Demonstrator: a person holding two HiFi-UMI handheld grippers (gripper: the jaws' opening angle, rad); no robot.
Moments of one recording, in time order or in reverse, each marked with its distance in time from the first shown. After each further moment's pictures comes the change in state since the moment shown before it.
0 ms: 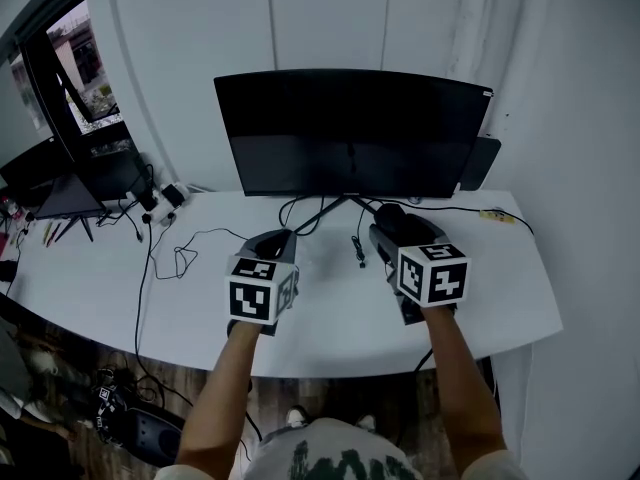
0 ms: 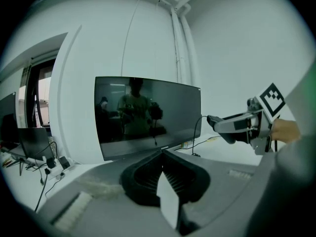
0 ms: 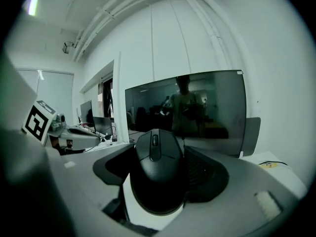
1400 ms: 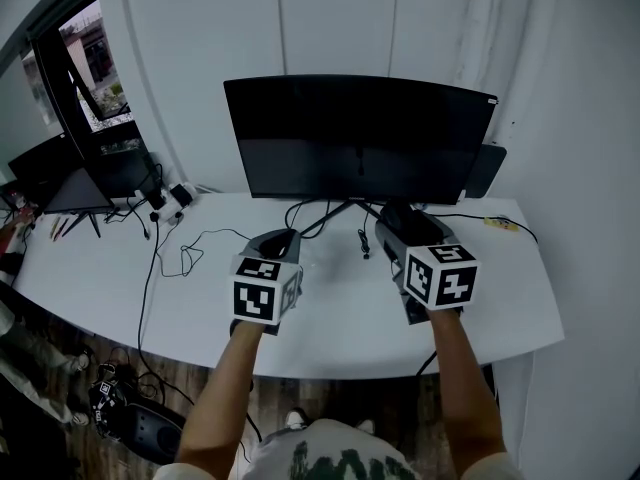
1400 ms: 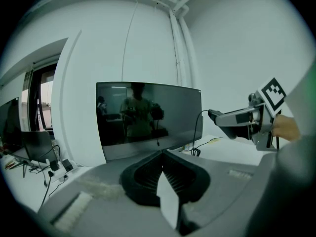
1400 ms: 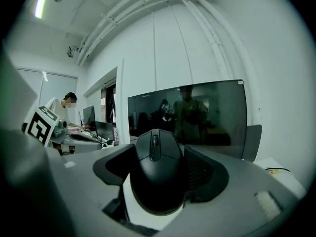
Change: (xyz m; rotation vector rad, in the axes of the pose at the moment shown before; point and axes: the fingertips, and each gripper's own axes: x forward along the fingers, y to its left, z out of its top) left arm -0.007 -0.004 0.010 0.012 -0.019 0.027; right arm -0.013 0.002 0.026 -0.018 -0.070 0.021
